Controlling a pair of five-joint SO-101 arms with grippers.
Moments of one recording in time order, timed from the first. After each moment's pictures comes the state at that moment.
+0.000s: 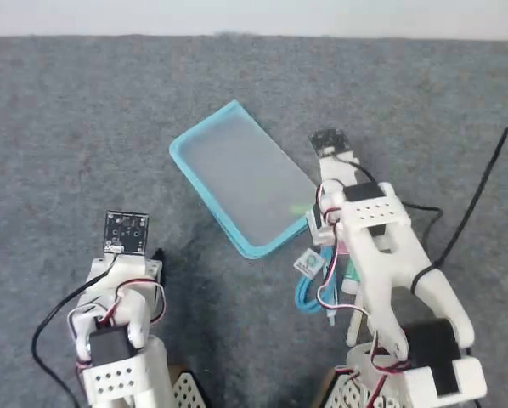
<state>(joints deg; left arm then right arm) -20.4 -103.2 97.1 65.8 -12.5 -14.9 -9.9 37.1 56.4 3.8</state>
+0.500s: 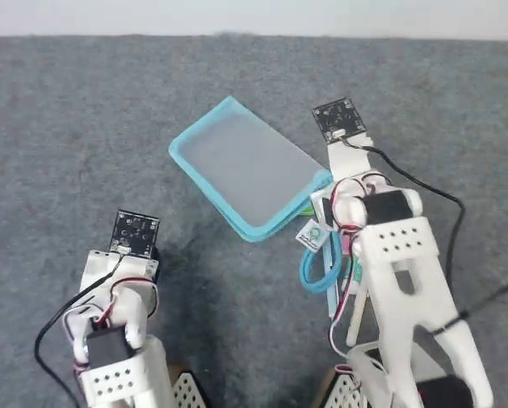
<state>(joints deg) -22.2 -103.2 95.3 64.0 -23.2 -14.9 -30.7 35.4 63.3 8.2</state>
